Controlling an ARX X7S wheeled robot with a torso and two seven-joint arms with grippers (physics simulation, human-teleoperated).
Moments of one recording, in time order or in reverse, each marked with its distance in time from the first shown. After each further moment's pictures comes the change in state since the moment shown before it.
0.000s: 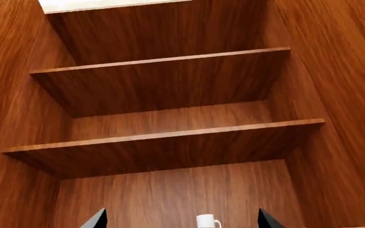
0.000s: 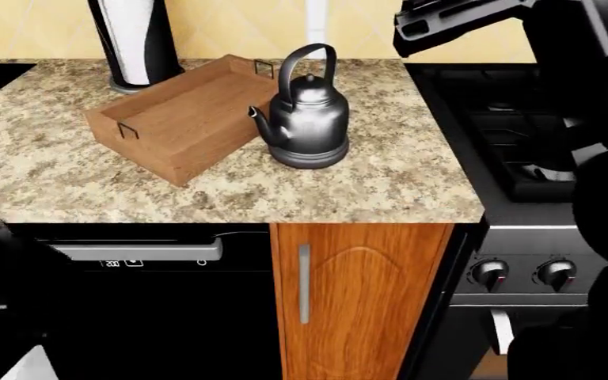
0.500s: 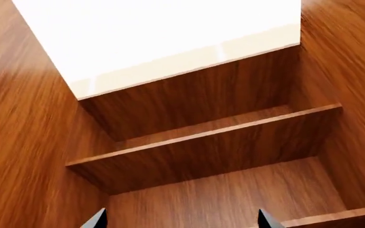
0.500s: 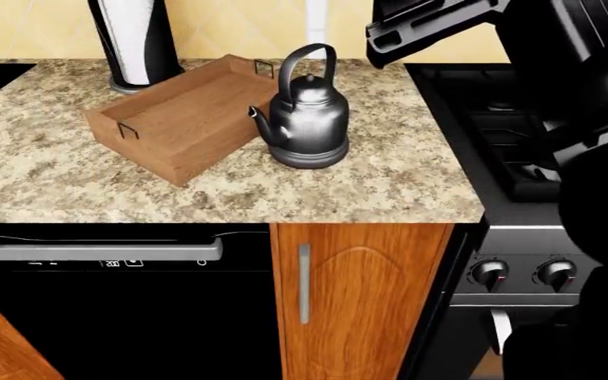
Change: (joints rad) left arm -0.746 0.046 0.157 -0.936 0.201 0.349 0.086; right arm 0.011 -0.017 -0.013 0.005 0.044 -0.008 -0.019
